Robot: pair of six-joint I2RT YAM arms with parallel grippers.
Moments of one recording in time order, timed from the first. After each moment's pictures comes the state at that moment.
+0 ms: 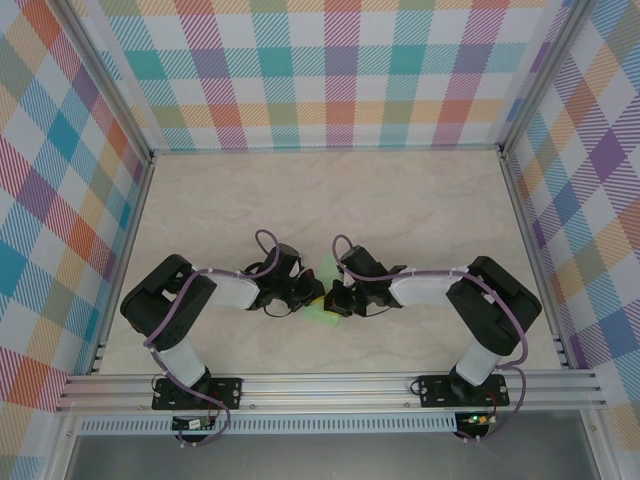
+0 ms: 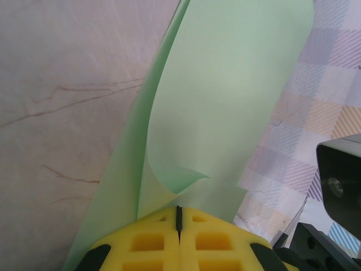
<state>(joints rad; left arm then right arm) -0.66 1.71 0.63 0.24 0.47 -1.13 0.82 1.66 0.73 -0.06 -0.46 1.02</state>
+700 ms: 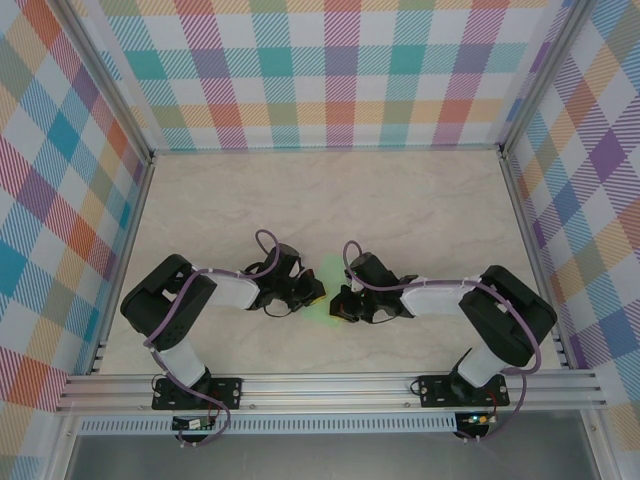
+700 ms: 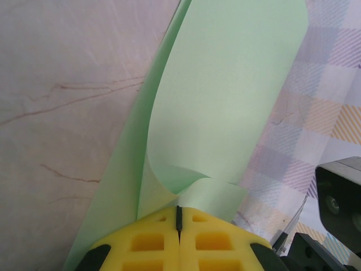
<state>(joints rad) -0.66 1.71 0.63 0.24 0.47 -1.13 0.81 1.58 0.61 0.03 -0.47 1.05</state>
